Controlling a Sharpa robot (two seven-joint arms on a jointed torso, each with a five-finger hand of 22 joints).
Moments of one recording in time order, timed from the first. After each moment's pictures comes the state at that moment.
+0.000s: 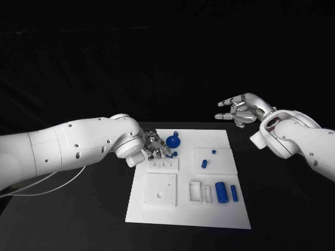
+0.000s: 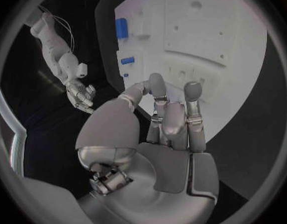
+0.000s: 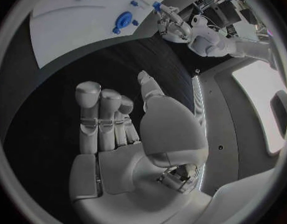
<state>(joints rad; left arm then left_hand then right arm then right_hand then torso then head) 1.43 -0.60 -0.24 1.34 -0.61 -0.06 -0.53 1.10 -0.02 0.37 -0.11 0.50 1.18 0.05 0.07 0.55 1.47 -0.08 0.59 0.37 1.44 -0.14 1.32 0.95 0.05 1.22 -0.14 0.73 1.26 1.14 -0.77 0.24 1.27 -1.08 -0.29 0.06 1.27 -0.07 -0.04 -0.06 0.33 0.90 0.13 0.06 0.06 1.20 0.02 1.06 1.09 1.43 -0.05 0.87 1.06 0.12 1.47 -0.07 0.72 1.26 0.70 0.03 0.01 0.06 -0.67</state>
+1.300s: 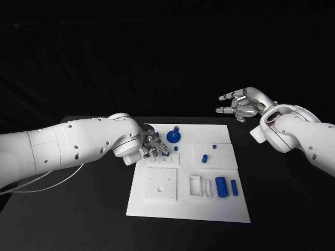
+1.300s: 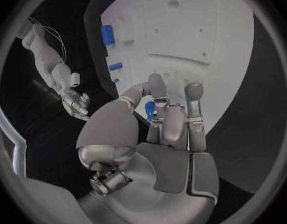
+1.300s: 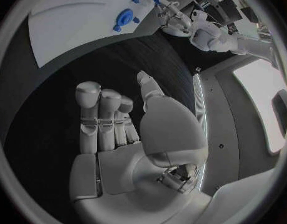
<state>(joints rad) 1.40 -0.62 -0.24 1.35 -0.71 -0.05 -0.55 1.06 0.01 0.37 -0.13 0.56 1.18 0.05 0.07 0.55 1.47 -0.08 0.67 0.27 1.45 -0.13 1.37 1.00 0.05 1.25 -0.12 0.72 1.31 1.14 -0.75 0.24 1.24 -1.07 -0.29 0.06 1.27 -0.07 -0.04 -0.07 0.38 0.90 0.12 0.06 0.06 1.20 0.01 1.05 1.07 1.43 -0.05 0.86 1.06 0.12 1.47 -0.07 0.72 1.26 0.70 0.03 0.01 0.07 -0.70</state>
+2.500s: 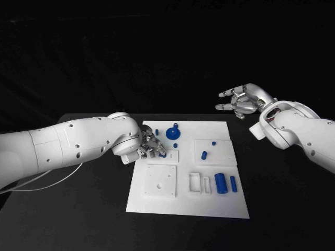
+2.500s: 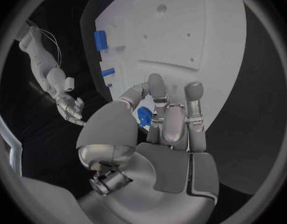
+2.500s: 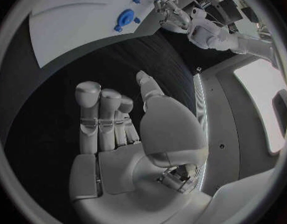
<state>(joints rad) 1.38 -0.61 -0.24 1.31 -0.73 -0.01 -0.57 1.03 0.01 0.38 -0.15 0.54 1.18 0.05 0.07 0.57 1.47 -0.08 0.68 0.25 1.45 -0.13 1.37 1.00 0.05 1.25 -0.12 0.72 1.31 1.14 -0.75 0.24 1.24 -1.07 -0.29 0.06 1.27 -0.07 -0.03 -0.08 0.39 0.90 0.13 0.06 0.06 1.19 0.02 1.05 1.07 1.43 -0.05 0.86 1.06 0.12 1.47 -0.07 0.72 1.26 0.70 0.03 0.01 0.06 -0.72</state>
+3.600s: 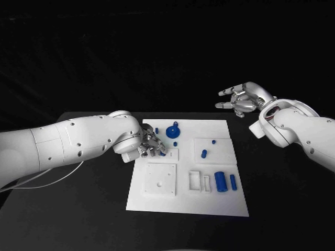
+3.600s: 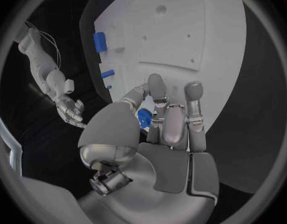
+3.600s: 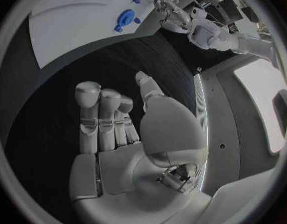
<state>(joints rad) 1.38 -0.59 -0.24 1.31 -0.74 0.00 -0.58 1.06 0.04 0.32 -0.10 0.39 1.18 0.05 0.07 0.66 1.47 -0.08 0.69 0.25 1.45 -0.12 1.38 1.01 0.07 1.25 -0.11 0.72 1.31 1.14 -0.74 0.24 1.23 -1.07 -0.29 0.06 1.27 -0.06 -0.01 -0.09 0.42 0.90 0.13 0.06 0.06 1.19 0.02 1.05 1.06 1.43 -0.05 0.86 1.06 0.12 1.47 -0.07 0.72 1.26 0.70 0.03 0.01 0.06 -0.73</state>
